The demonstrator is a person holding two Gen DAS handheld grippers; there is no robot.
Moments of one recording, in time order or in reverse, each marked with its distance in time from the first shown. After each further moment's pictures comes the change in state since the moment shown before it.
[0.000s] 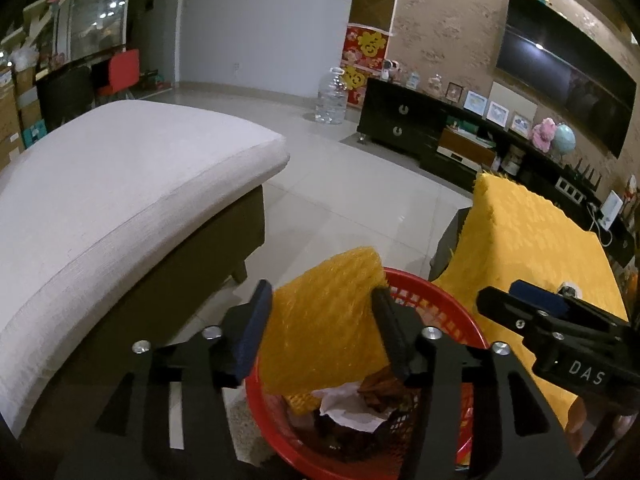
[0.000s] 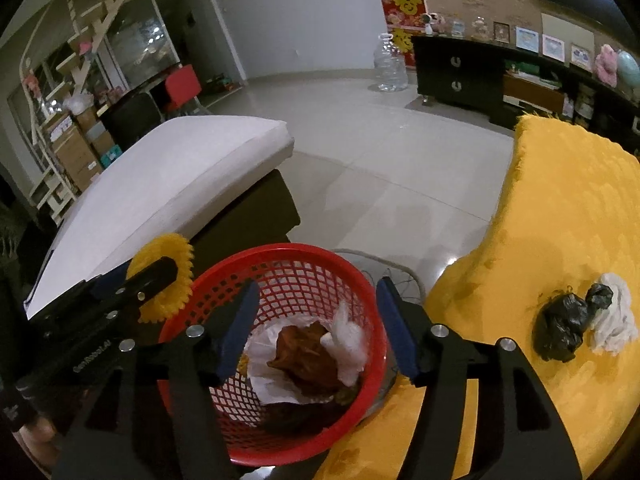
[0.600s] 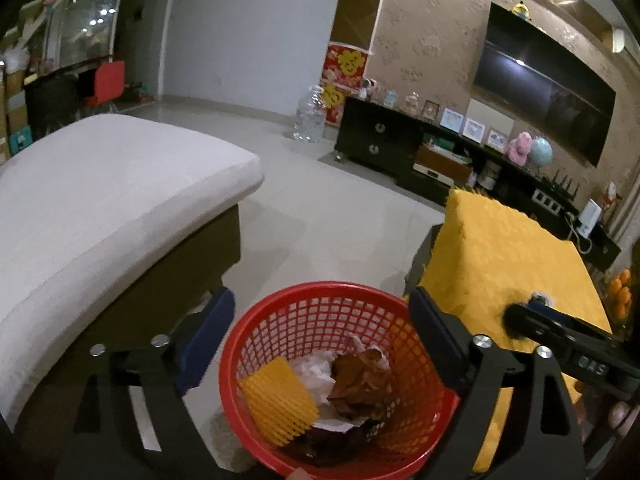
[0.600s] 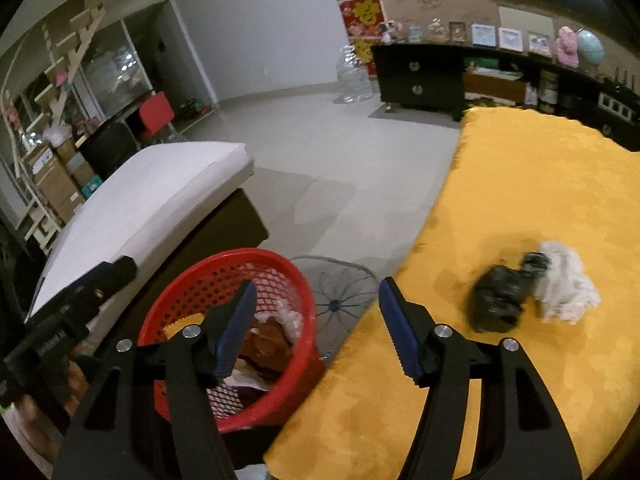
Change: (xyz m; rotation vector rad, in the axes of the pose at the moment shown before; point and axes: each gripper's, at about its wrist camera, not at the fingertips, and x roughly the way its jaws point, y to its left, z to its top) left arm -0.017 -0.012 0.001 0.006 -0.077 -0.074; right arm -0.043 -0.047 -0.020 0.089 -0.070 -0.075
